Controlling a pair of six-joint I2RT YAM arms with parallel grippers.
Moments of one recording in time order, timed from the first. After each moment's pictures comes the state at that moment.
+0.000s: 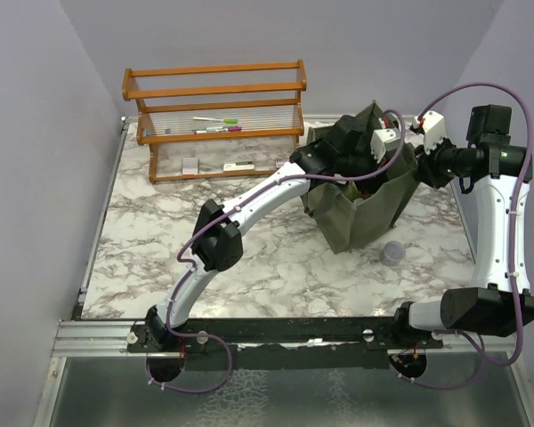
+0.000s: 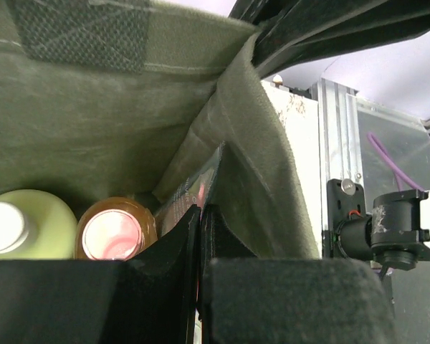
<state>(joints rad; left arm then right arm) -0.90 2.31 2.34 -0.42 0.65 -0.13 -0.19 1.36 1.65 -1.20 -0.44 -0.79</state>
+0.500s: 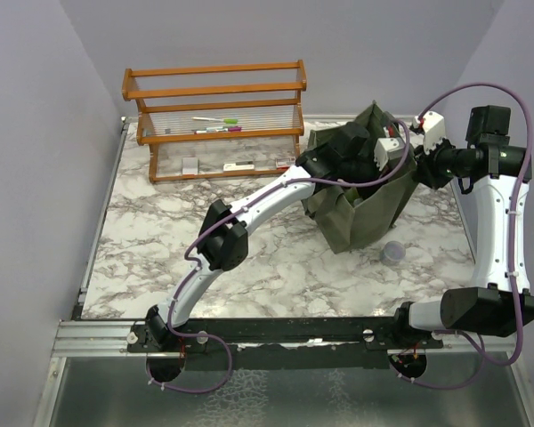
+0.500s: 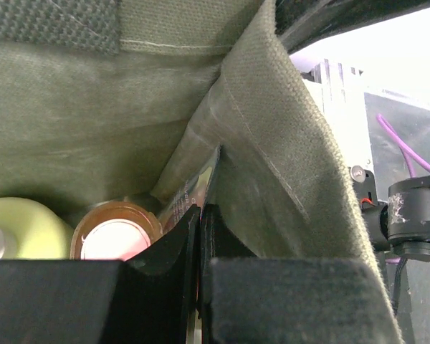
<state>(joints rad) -0.91 2.37 2.36 -0.42 0.68 -0.08 -0.19 1.36 1.64 -1.20 -0.46 -0.77</state>
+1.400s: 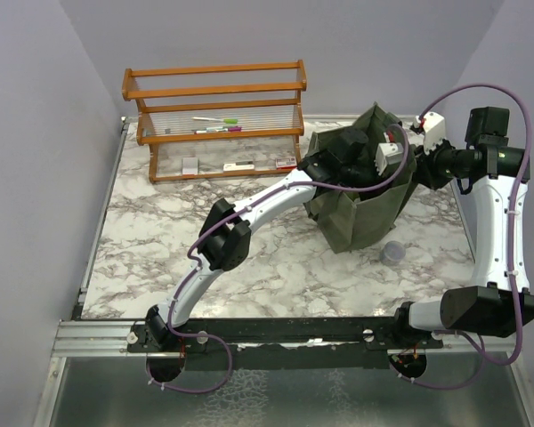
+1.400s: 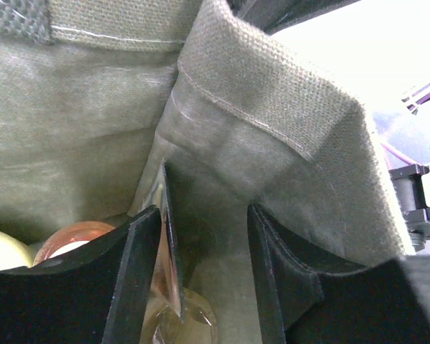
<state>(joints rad) -0.91 2.38 2.28 -0.28 0.79 -0.11 -0.20 1.36 1.61 -1.17 -0.46 -0.74</state>
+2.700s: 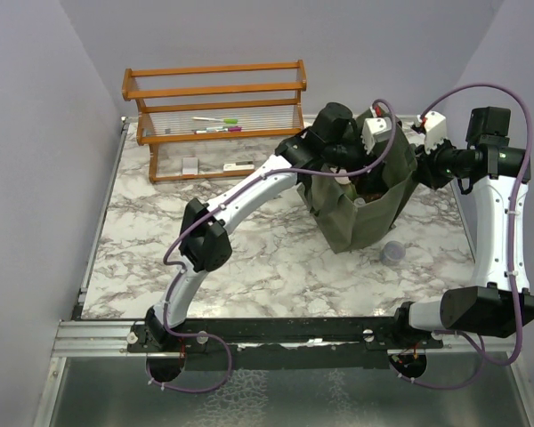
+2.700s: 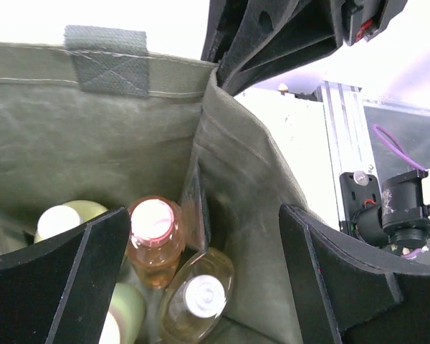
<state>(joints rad) -0.87 2.23 2.28 -0.40 0.71 0.01 -0.20 1.35 1.61 -1.17 -0.46 -0.73</state>
